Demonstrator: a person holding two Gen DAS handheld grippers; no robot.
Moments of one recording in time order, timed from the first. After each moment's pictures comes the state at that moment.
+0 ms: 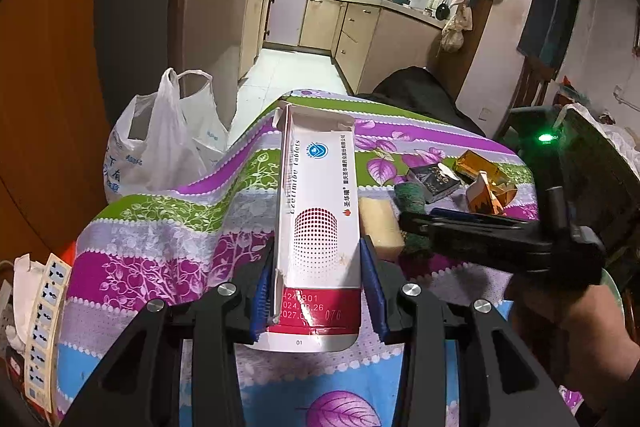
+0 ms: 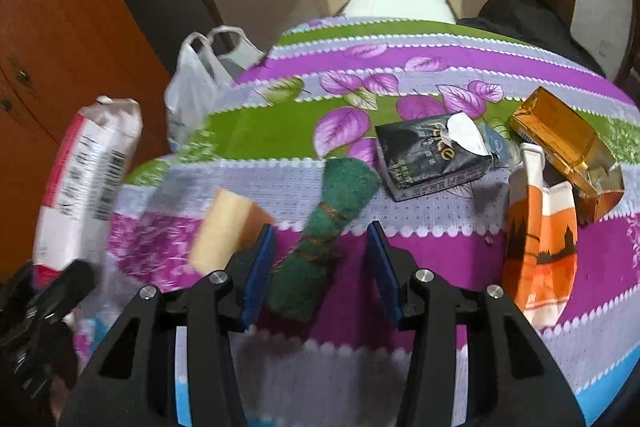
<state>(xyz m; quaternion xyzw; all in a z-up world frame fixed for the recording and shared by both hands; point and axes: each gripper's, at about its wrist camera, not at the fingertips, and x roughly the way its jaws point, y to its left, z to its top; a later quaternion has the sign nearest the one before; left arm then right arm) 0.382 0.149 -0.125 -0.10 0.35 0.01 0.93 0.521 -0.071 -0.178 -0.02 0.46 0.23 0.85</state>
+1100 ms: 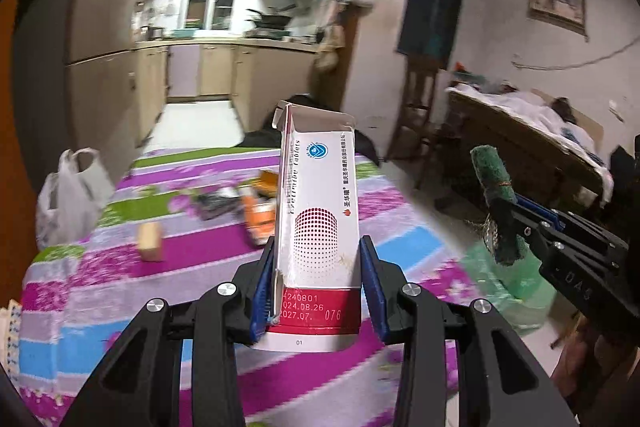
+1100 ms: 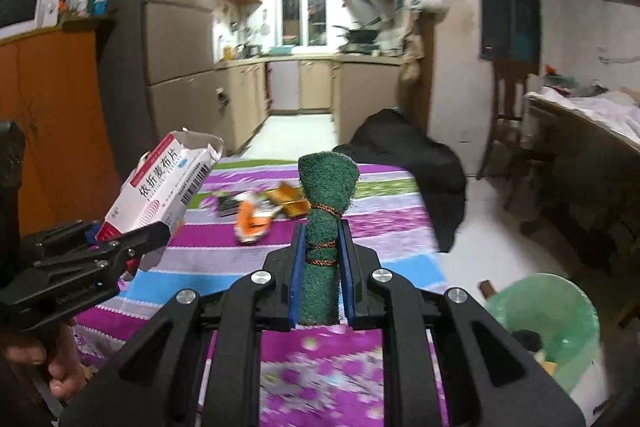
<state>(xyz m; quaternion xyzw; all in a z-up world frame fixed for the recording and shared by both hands) 0.266 -0.075 -0.036 -0.04 0.26 -0.16 0.95 0.267 -0.325 -0.031 -0.02 0.22 0.07 0.97</state>
